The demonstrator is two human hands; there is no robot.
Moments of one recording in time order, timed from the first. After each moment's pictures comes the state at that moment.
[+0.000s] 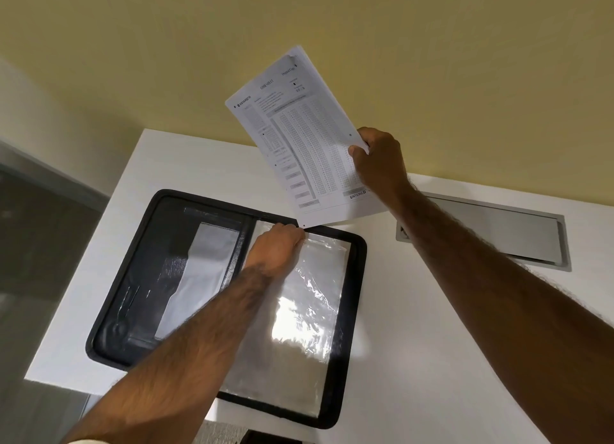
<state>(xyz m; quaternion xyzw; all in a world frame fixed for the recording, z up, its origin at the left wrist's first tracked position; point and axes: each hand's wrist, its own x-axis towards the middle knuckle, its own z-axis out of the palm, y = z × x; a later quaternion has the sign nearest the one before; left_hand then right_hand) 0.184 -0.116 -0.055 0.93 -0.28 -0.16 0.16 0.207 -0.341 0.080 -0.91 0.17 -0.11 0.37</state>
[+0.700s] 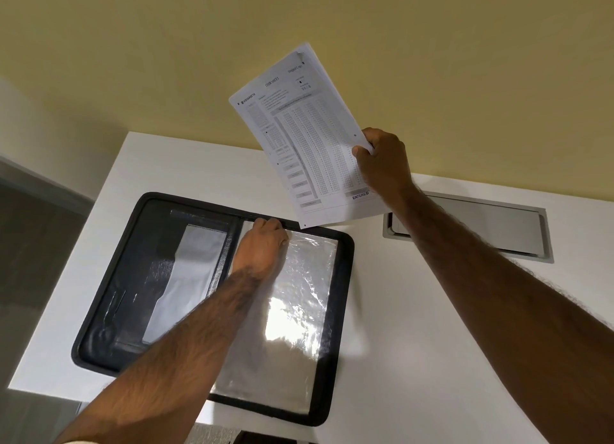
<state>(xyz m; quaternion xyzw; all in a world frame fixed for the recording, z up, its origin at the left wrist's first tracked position) 0.180 -0.114 -0.043 0.95 -0.27 -0.10 0.14 0.186 -0.366 0.089 -0.91 0.19 -0.10 0.35</state>
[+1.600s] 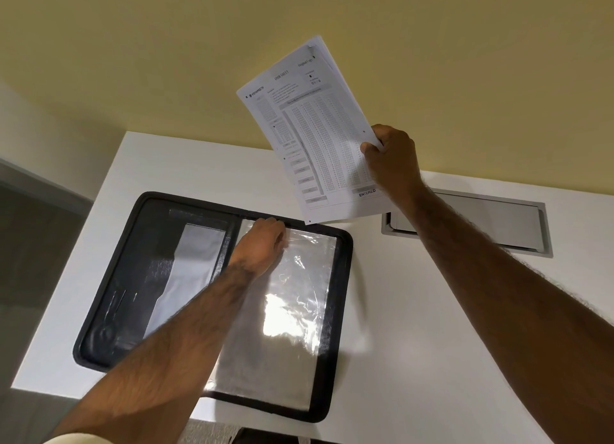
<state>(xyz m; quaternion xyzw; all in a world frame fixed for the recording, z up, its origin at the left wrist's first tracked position) 0.190 -0.109 -0.050 0.92 -0.29 -0.20 0.20 0.173 -0.376 0.096 -0.90 0.20 -0.13 0.37</state>
